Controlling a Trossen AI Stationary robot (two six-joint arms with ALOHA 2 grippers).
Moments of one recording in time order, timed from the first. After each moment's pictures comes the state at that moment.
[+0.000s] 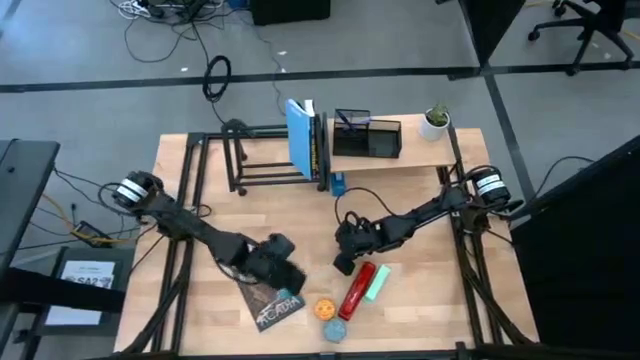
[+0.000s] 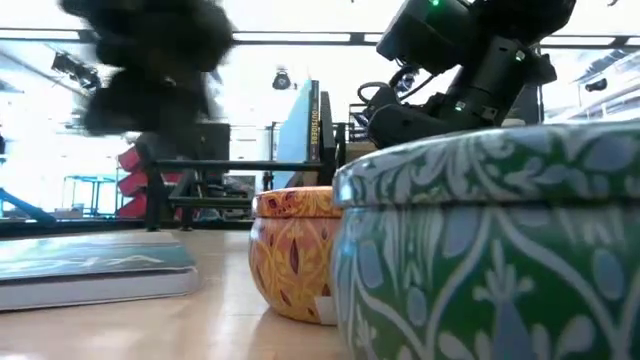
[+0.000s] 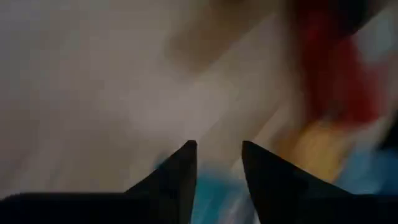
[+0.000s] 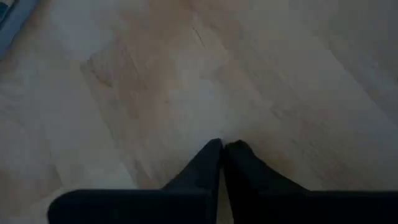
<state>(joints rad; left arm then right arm) -0.55 1.59 1.04 -0.57 -0.25 -1.43 0.27 1.87 0.98 -0.13 0.22 0.77</state>
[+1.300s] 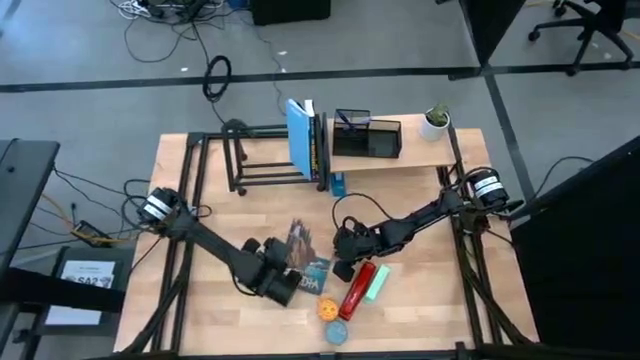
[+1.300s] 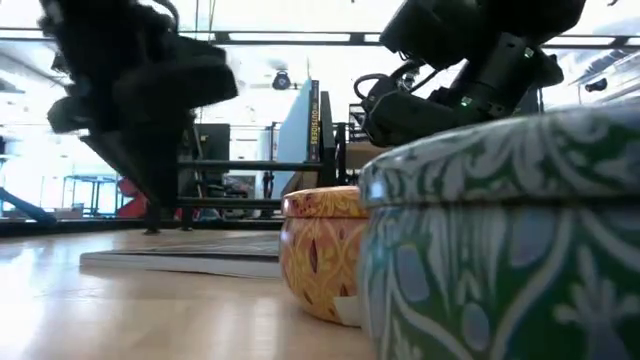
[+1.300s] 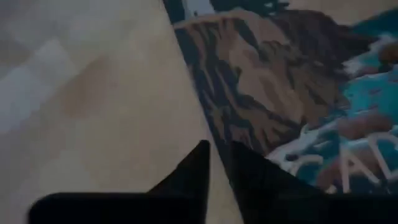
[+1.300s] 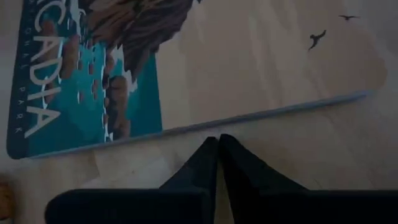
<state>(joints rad) -0.49 1.85 1.22 -0.92 -0.45 -1.43 0.29 1.86 0.95 -0.07 0.21 0.74</state>
